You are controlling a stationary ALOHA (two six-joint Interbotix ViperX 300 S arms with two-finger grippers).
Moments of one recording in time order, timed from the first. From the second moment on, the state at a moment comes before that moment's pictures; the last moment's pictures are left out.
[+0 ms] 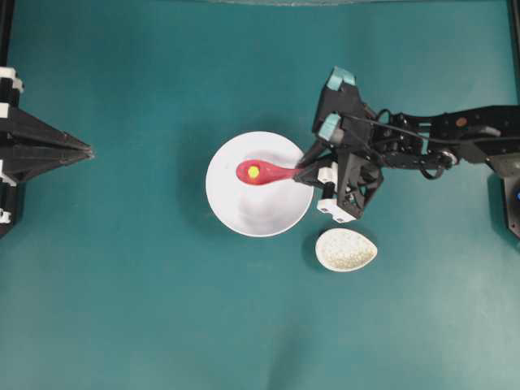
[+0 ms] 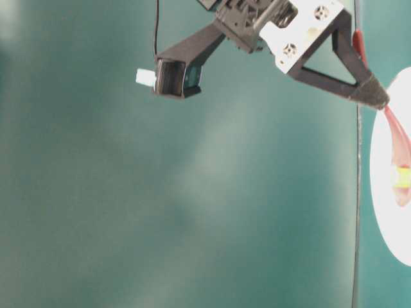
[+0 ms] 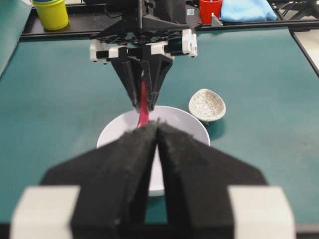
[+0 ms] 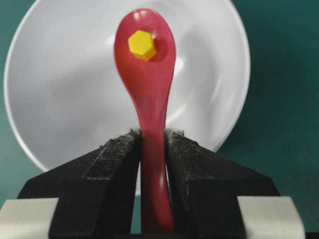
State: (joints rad) left arm 0.00 -1.03 1.14 0.01 -0.03 0.06; right arm -0.08 -0.08 0.75 0.35 0.03 -0.06
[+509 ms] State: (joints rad) left arm 0.00 -1.03 1.14 0.02 -0.03 0.06; right arm -0.06 -0.09 0.77 0.37 0.01 -0.06
